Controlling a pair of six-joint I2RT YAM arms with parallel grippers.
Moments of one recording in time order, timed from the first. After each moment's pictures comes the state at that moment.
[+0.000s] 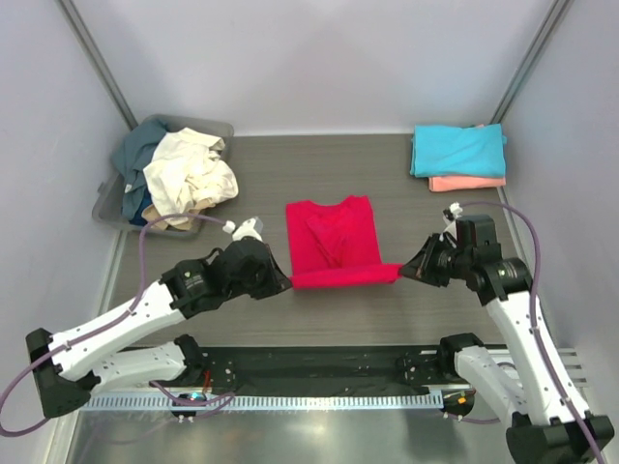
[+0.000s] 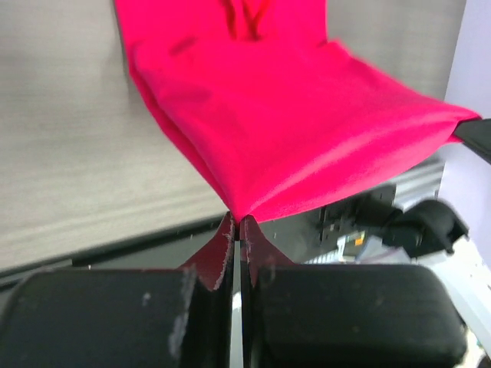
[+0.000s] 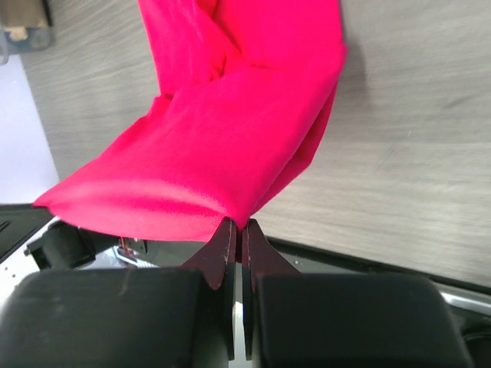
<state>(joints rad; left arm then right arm) -0.99 0.95 0.90 -0.73 -0.18 -1.11 0.15 0.76 0.83 -0.94 -0.38 0.60</state>
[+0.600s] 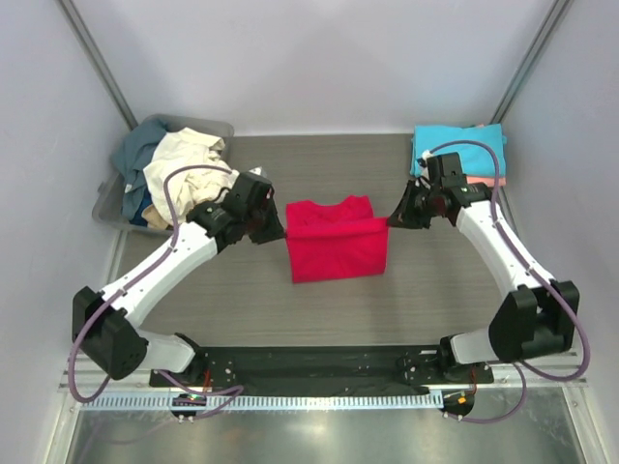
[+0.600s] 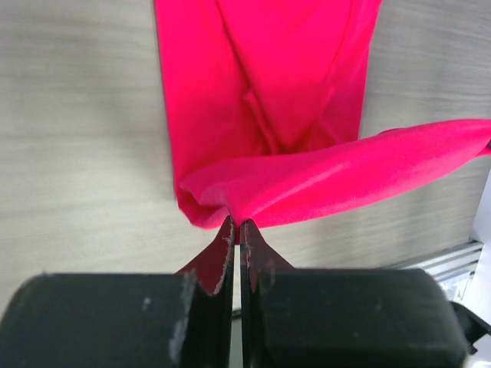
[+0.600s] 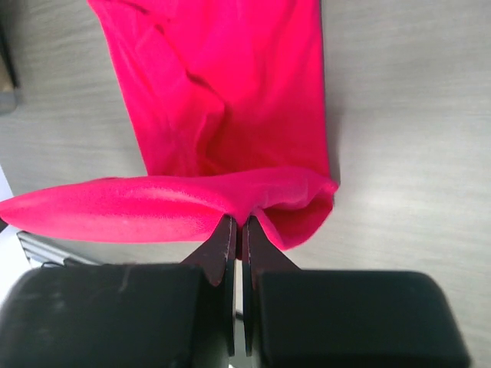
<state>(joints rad) -0.62 1.34 1.20 -0.71 -0.05 -0.81 0.16 1.37 1.18 -0.76 -0.30 0.48</state>
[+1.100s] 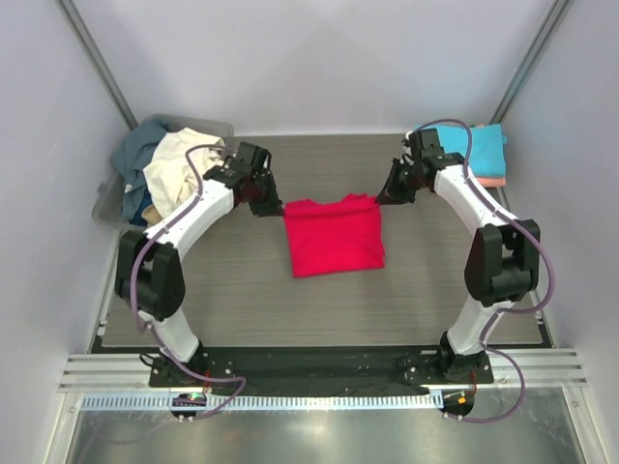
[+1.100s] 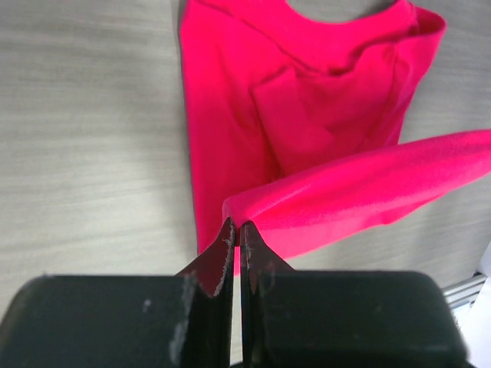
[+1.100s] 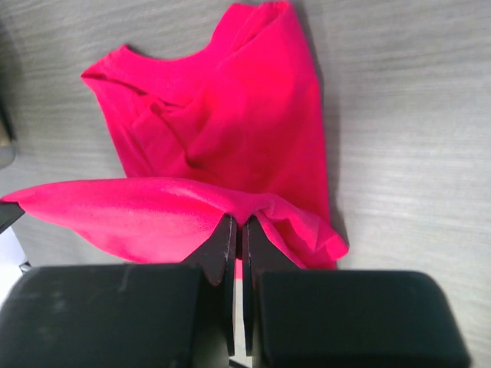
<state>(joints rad) -0.41 1.72 1.44 -0.67 0.12 -0.66 0.16 1.76 1.46 -0.69 -0.30 0.47</state>
